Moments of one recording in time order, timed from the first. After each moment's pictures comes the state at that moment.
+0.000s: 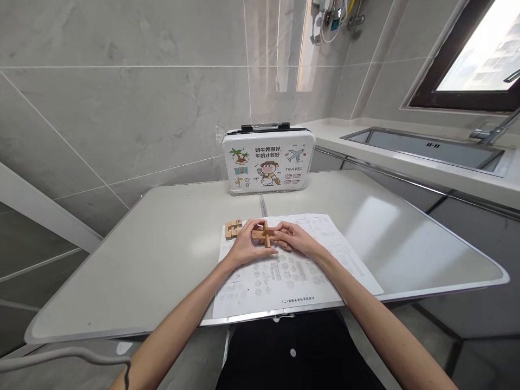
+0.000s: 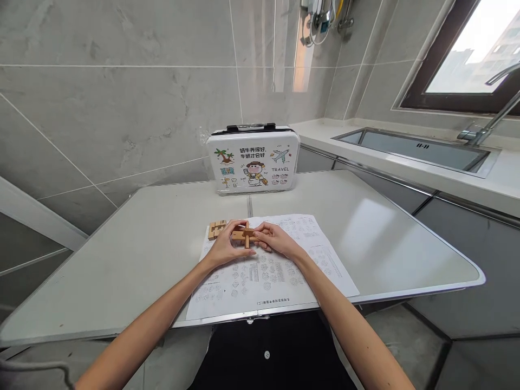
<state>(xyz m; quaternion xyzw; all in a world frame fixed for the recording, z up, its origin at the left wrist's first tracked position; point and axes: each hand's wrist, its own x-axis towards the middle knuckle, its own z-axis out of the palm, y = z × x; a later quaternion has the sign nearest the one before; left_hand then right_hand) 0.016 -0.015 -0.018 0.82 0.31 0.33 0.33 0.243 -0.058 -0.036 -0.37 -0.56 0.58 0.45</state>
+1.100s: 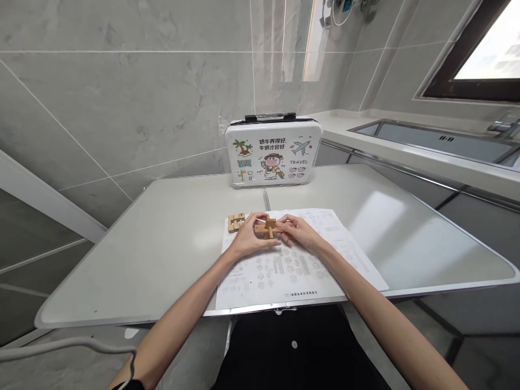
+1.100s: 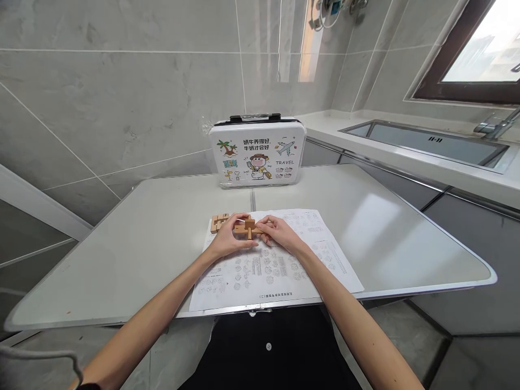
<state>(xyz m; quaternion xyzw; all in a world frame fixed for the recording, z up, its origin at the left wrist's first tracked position) 0.018 -0.017 -0.013 0.80 0.37 0.32 0.36 0.241 -0.057 -0.040 -0.41 -0.53 0.58 0.47</state>
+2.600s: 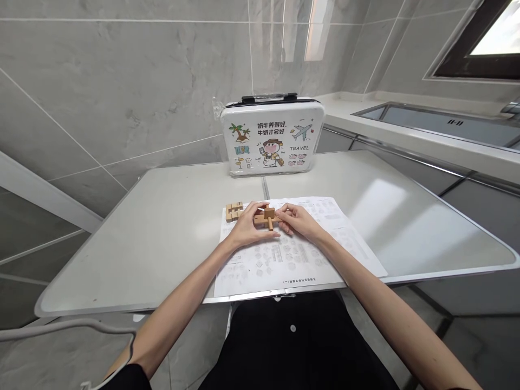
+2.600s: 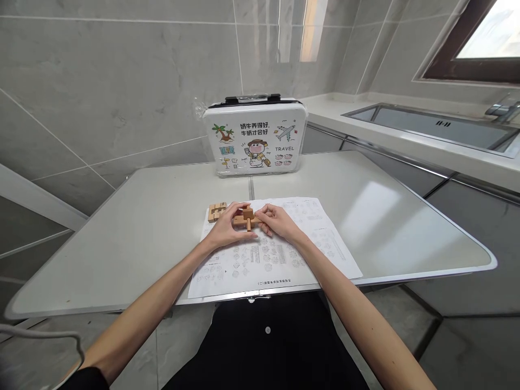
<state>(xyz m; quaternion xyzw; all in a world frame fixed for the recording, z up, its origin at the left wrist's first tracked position) 0.021 -0.015 -0.018 0.84 0.31 0.31 0.33 0.242 -0.060 -0.038 -0.44 -0.54 0.54 0.48</state>
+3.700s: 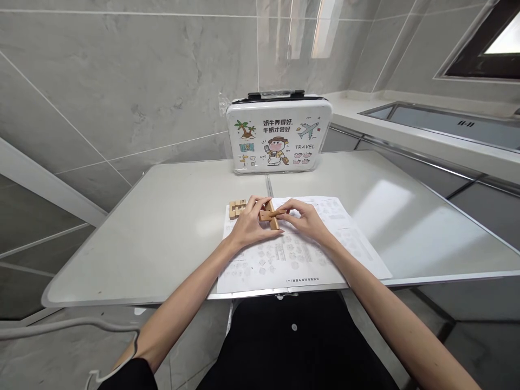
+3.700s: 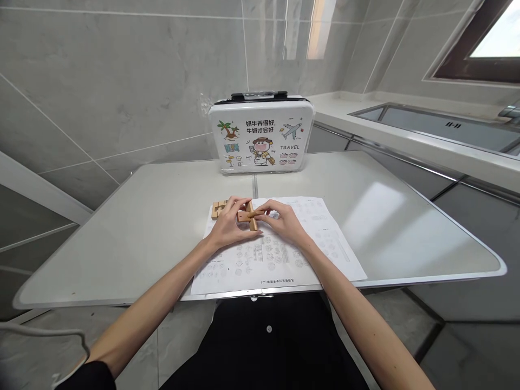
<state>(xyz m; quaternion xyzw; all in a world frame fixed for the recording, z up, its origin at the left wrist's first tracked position) 0.021 -0.022 -0.014 0.87 0.30 0.34 0.21 0.239 -0.070 -0.022 -0.45 -0.67 0.30 0.51</state>
